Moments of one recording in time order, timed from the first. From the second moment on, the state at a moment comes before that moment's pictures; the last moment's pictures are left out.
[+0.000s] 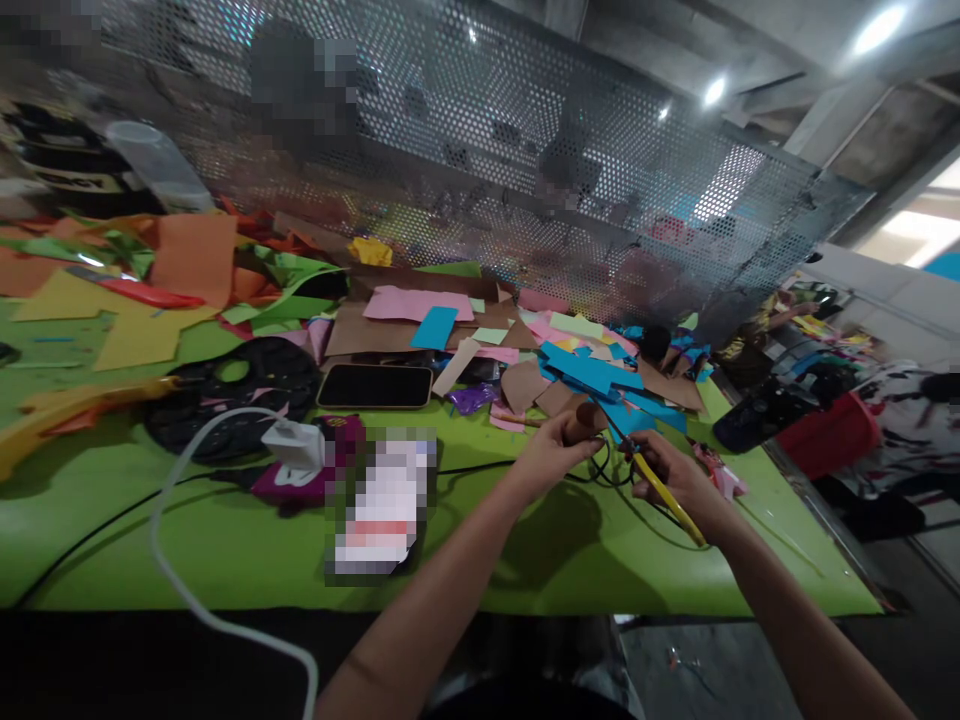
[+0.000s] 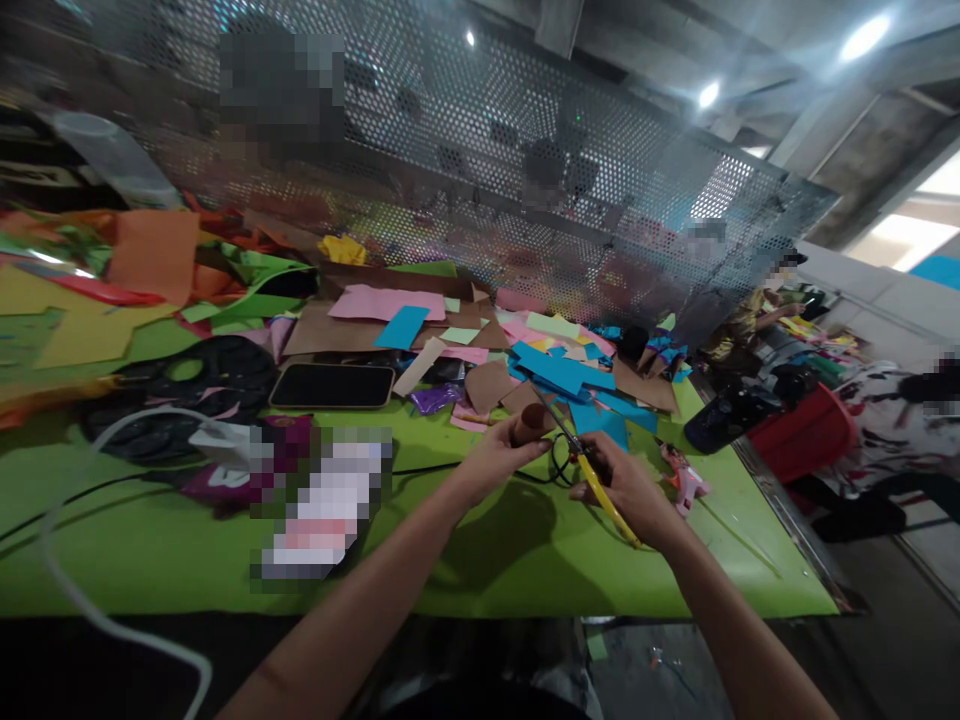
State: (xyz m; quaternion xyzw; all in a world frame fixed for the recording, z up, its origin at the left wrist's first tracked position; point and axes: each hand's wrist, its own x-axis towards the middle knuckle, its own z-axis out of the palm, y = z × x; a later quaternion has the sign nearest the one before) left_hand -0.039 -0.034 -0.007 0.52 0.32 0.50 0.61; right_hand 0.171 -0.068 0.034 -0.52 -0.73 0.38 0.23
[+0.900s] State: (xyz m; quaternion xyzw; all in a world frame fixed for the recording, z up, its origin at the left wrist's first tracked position) left_hand -0.041 -0.038 -0.003 0.50 0.28 0.47 0.67; right_hand 0.181 -0.073 0.060 -0.57 -0.78 0.20 0.15
